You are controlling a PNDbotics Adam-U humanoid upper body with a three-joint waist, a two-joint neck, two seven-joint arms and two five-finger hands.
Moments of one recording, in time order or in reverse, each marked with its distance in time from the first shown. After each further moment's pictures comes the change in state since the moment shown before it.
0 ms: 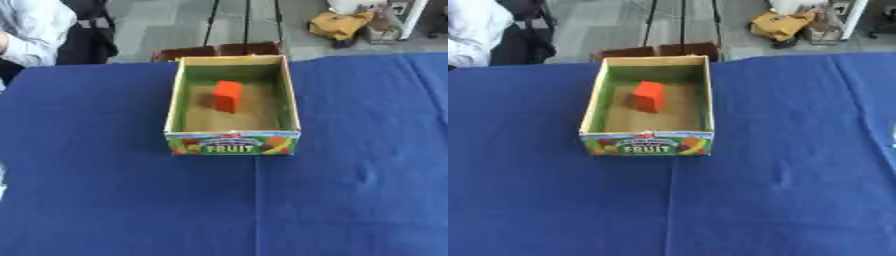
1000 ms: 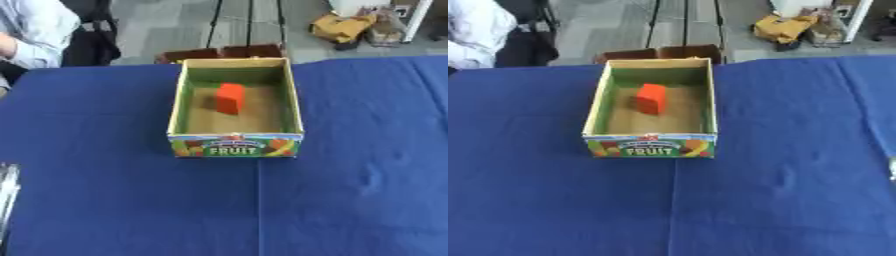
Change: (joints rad) left arm 0.007 -0.004 0.001 0.000 0.000 -0.014 0.012; right arm 0.033 0.045 0.004 0.000 0.013 -0.030 0.031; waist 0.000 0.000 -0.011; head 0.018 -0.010
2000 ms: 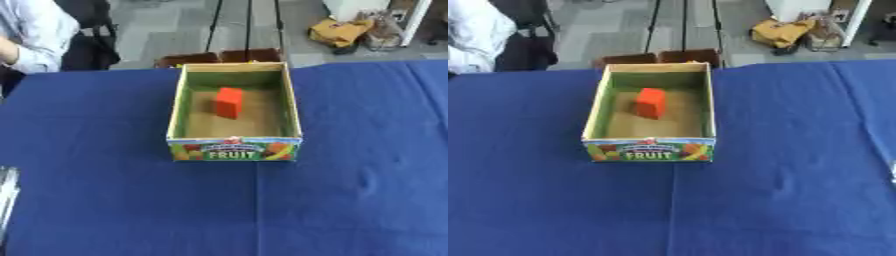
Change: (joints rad) left arm 0.000 0.000 0.003 0.000 -0.004 0.000 0.000; right arm 0.000 0.000 -0.010 0.000 -0.002 0.013 -0.013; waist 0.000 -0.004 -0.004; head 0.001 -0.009
